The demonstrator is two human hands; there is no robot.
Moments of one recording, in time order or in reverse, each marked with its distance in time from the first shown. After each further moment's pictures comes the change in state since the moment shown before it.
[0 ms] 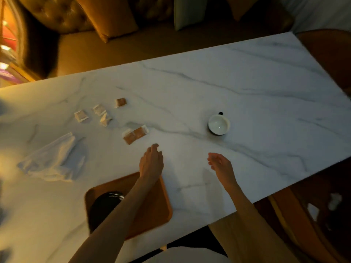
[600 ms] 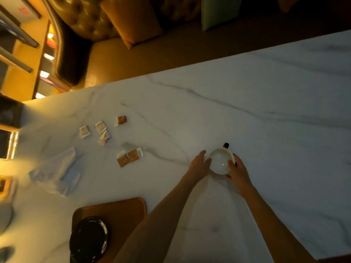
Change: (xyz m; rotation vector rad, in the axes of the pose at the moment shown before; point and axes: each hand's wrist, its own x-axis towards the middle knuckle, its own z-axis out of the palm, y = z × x) left_hand 0.136 0.190 0.134 -0.303 -0.364 -0.207; right_hand 0.209 -0.030 -0.069 -0.009 -0.189 0.107
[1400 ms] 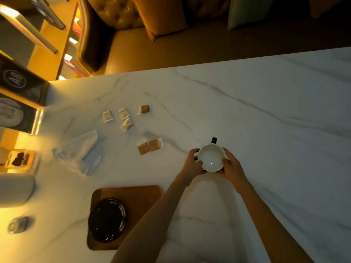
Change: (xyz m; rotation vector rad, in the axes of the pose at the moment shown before) left_hand -0.053 -0.061 -0.070 -0.714 0.043 -0.128; right_hand -0.036 -0.025 0.086 -0.002 -0.192 -0.101
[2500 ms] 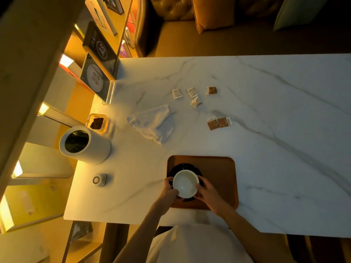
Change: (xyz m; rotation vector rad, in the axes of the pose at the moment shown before) left_hand -0.203 -0.189 -0.357 -0.154 0.132 -0.195; right_hand -0.211 0.109 0.345 0.098 -0.375 0.329
